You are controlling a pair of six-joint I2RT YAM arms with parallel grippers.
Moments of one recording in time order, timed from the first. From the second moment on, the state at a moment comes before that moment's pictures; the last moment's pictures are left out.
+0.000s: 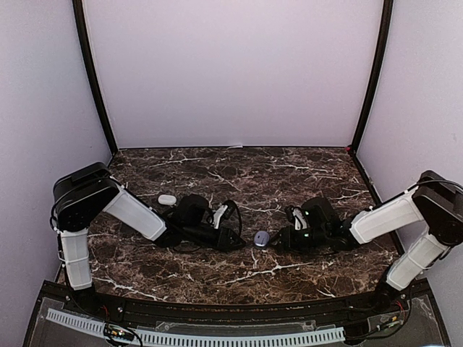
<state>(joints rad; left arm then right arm) -0.88 1.97 0.84 0.54 0.50 -0.58 0.78 1.54 0.49 0.27 -0.30 0.84</state>
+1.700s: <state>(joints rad) -0.88 2.14 1.02 0.59 0.58 -0.64 0.72 1.73 0.46 0.69 -0.39 1.02</state>
